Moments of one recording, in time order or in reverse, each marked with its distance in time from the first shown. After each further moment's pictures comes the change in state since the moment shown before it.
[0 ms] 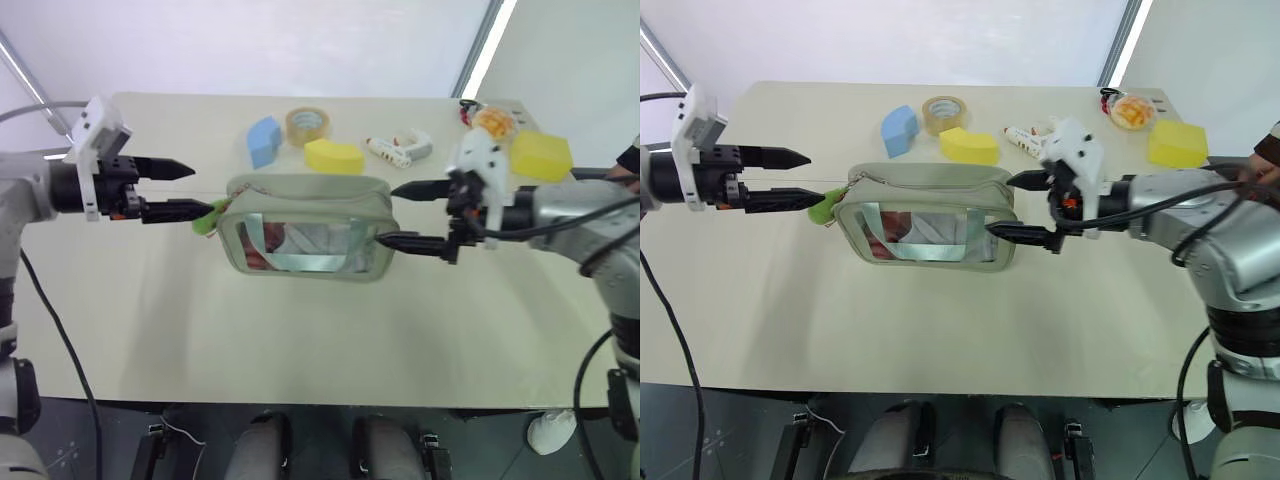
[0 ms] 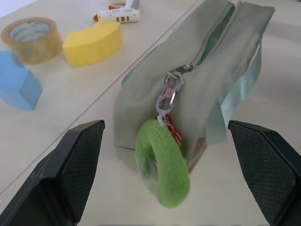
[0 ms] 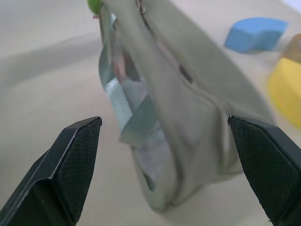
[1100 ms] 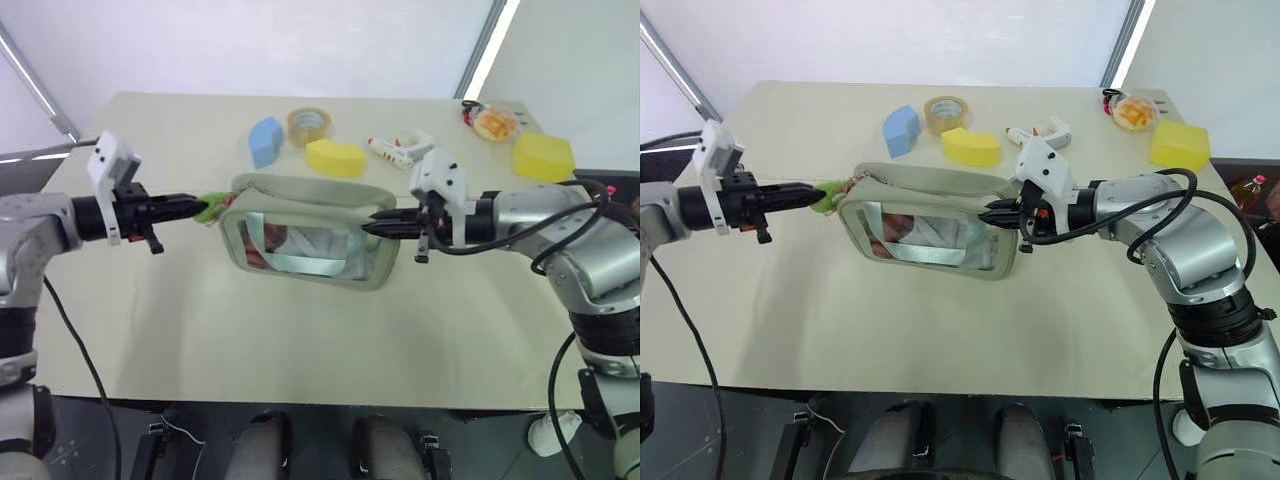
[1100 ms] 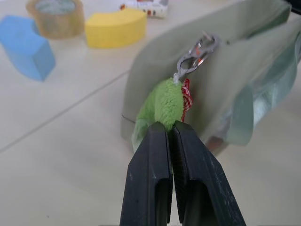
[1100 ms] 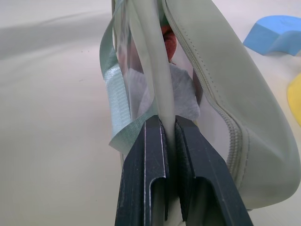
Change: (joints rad) left arm 0.074 -0.092 0.039 0.033 -0.064 -0.023 0.181; right arm -0.011 0.064 0.081 0.036 -0.153 -0.084 0.078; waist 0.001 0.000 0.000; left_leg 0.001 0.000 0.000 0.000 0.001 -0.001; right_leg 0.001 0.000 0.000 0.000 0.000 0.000
